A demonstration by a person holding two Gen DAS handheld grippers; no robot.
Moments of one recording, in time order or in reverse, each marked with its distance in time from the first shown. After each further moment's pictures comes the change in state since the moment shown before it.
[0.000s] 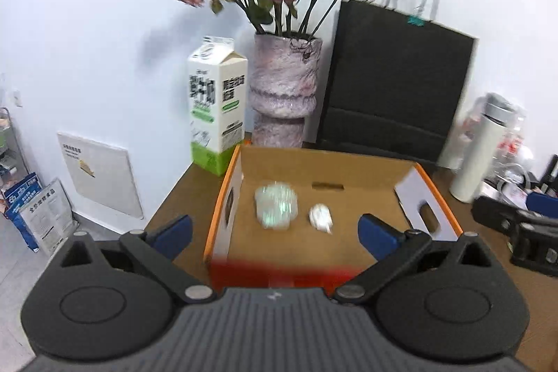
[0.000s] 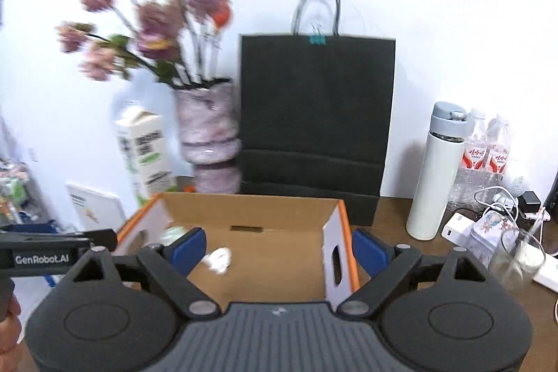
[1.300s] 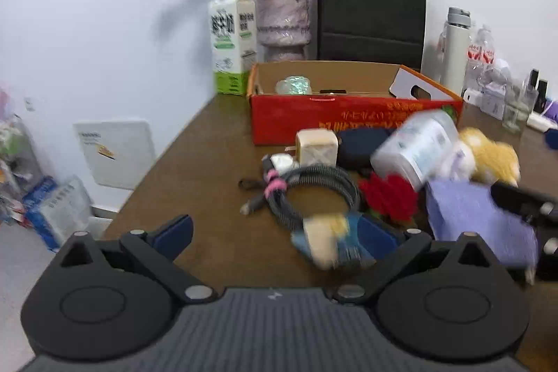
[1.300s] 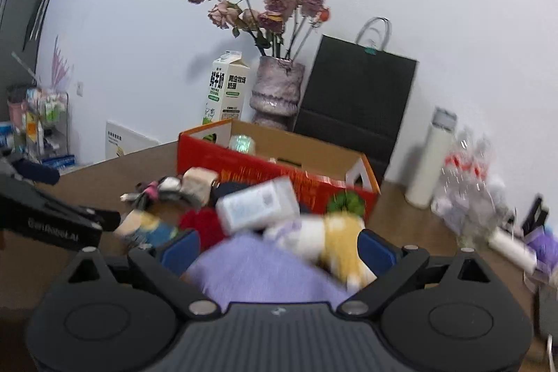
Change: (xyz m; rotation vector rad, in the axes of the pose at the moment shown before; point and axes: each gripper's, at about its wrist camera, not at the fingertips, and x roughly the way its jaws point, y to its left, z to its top) left arm -0.054 0.038 -0.153 0.124 0.034 -0.004; right arm -0.116 0.044 -0.185 -0.297 -0.111 0.004
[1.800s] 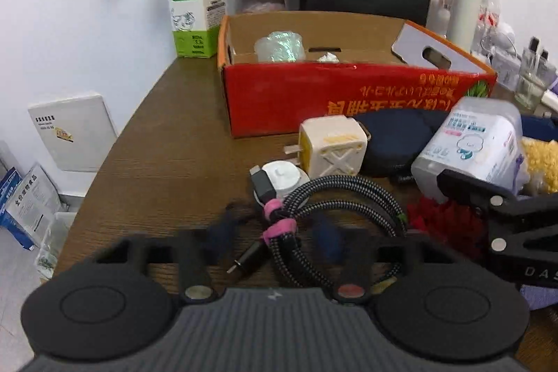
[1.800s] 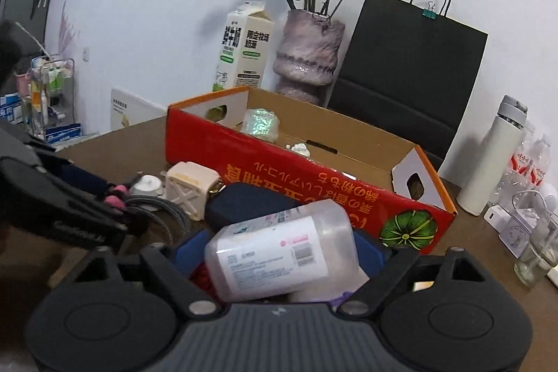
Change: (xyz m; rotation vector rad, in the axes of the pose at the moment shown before) left arm 0.095 0.011 0.029 0.054 0.152 -0.094; right arm 0.129 0.015 0.022 -0.031 0.113 0.069
